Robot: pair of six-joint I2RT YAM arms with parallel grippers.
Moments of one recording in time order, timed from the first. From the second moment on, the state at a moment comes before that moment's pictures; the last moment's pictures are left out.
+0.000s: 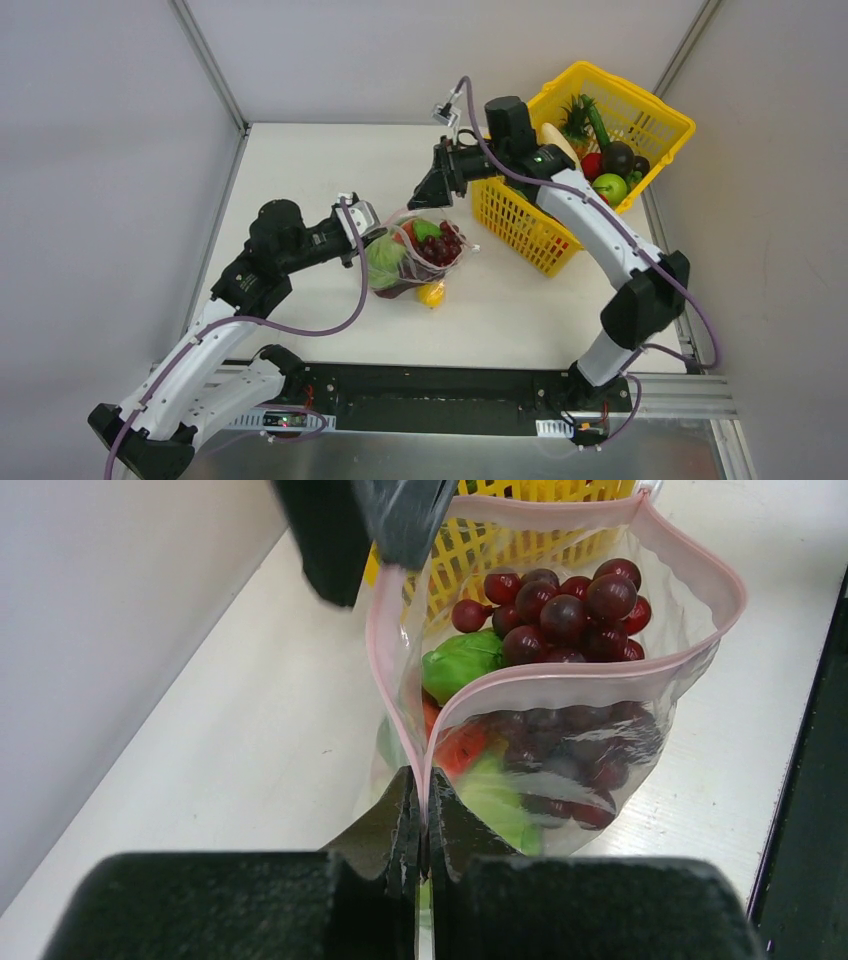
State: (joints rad) left arm -0.54 0.80 0.89 -0.30 0.44 0.38; right arm 0.59 1.72 1.71 -0.51 -1.03 0.23
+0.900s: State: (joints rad) left arm -0.54 0.72 0.87 -0.31 0.44 0.33; right arm 0.46 0.81 0.63 0.21 -0.84 0.18
